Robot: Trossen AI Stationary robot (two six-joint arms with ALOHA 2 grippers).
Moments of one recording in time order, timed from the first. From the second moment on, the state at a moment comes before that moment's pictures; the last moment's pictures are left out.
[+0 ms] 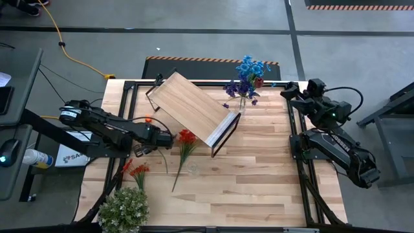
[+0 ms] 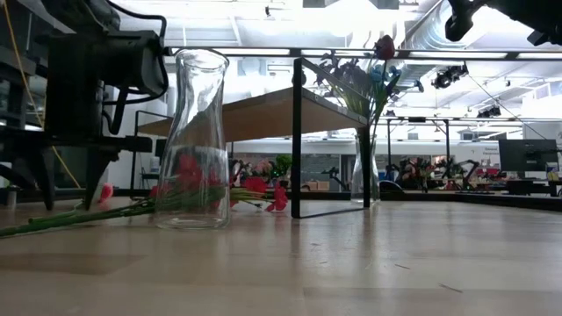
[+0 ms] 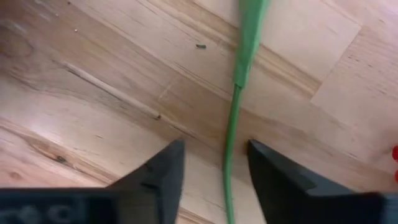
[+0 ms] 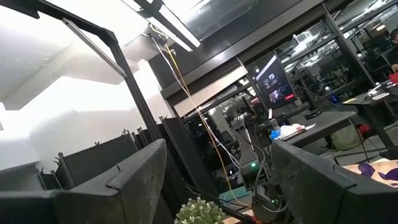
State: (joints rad) left arm -0.08 1.39 0.62 -0.79 -0.12 -2.17; right arm -1.13 0.58 0.34 1.19 -1.05 1.39
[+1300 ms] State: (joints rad) left arm -0.39 1.40 1.28 -1.54 -0.48 -2.37; right arm -1.13 0.58 0.34 1.19 -1.09 1.39
